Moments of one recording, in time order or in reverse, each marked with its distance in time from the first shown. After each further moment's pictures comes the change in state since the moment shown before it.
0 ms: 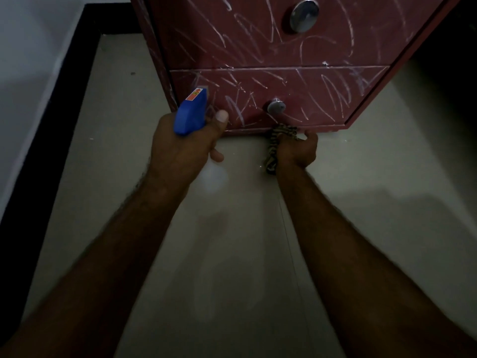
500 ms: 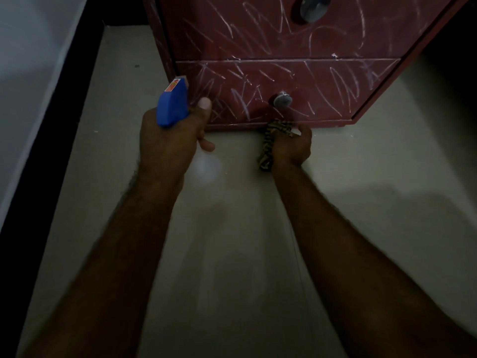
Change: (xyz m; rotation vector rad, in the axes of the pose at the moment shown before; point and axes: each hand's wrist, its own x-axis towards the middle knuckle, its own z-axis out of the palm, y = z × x) left_hand 0.002 -0.011 -0.016 -0.026 0.120 -0.055; right_hand -0.015 0.011 0.011 -0.004 -0.090 -0.027
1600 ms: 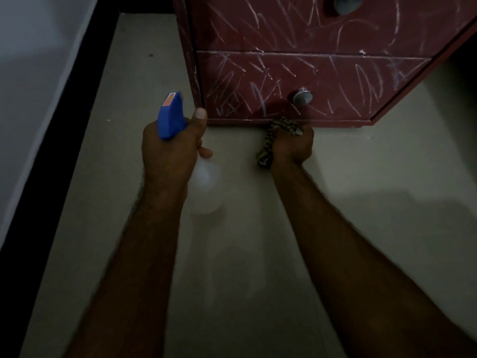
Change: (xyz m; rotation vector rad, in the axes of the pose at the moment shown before) left_hand -0.009 -0.021 -0.020 -0.012 0.159 -0.160; right_hand -0.019 0.006 0.027 -0.009 0.005 0.006
